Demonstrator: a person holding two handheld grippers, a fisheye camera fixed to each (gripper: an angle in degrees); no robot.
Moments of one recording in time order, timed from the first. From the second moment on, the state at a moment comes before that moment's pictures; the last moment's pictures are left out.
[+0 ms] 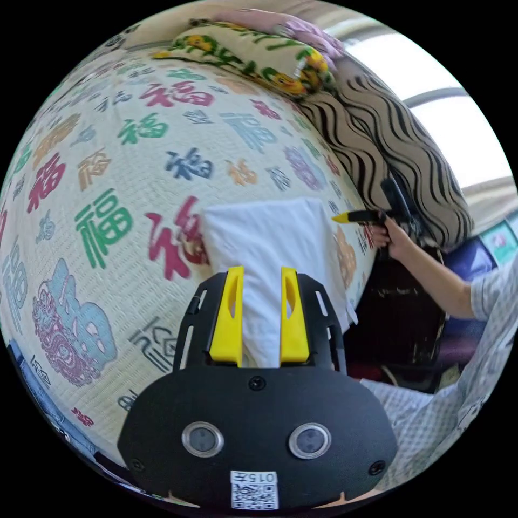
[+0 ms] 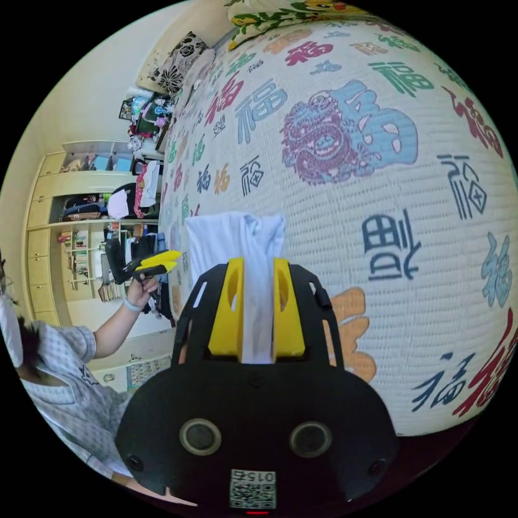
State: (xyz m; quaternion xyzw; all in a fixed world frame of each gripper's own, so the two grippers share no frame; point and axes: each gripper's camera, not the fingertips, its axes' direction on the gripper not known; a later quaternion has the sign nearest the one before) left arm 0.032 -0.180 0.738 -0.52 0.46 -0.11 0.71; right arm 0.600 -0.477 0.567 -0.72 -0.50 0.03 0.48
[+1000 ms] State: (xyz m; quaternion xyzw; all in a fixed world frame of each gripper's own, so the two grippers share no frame) left arm -0.048 -0.206 0.800 -0.41 0.57 -0.10 0.70; right arm 0.692 -0.565 0.499 -0.65 -0.62 0.03 0.44
